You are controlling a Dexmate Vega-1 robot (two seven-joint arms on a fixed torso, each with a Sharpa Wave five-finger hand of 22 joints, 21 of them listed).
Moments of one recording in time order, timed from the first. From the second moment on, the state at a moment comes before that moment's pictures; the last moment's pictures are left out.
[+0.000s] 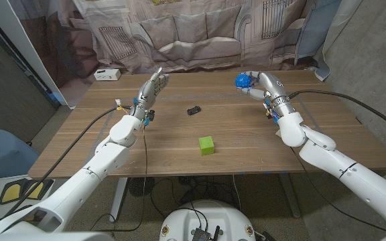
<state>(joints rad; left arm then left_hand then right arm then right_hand) 0.91 0.57 0.36 -1.53 -0.49 -0.32 0.10 0.19 0.03 0.25 -0.10 0.19 0.36 0.11 0.20 0.18 0.30 0.08 0.22 0.20 0.23 0.08 0.19 0.18 0.12 0.09 0.20 0.17 -0.92 -0.77 -0.46 -1.73 -0.43 0.11 -0.51 0.96 0.01 0.19 -0.10 0.17 0.74 0.02 0.19 0.21 0.80 0.05 0.21 0.26 0.85 -0.11 0.27 0.40 0.96 -0.10 0.40 0.18</state>
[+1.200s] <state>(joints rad) 0.92 0.57 0.36 -1.54 -0.49 -0.33 0.10 0.19 0.03 0.25 -0.10 0.19 0.36 0.11 0.20 0.18 0.31 0.08 0.22 0.20 0.23 0.08 0.19 0.18 0.12 0.09 0.20 0.17 -0.89 -0.83 -0.48 -1.80 -0.49 0.01 -0.38 0.94 0.01 0.18 -0.10 0.18 0.74 0.02 0.19 0.21 0.81 0.05 0.21 0.26 0.86 -0.11 0.27 0.38 0.97 -0.11 0.39 0.18</state>
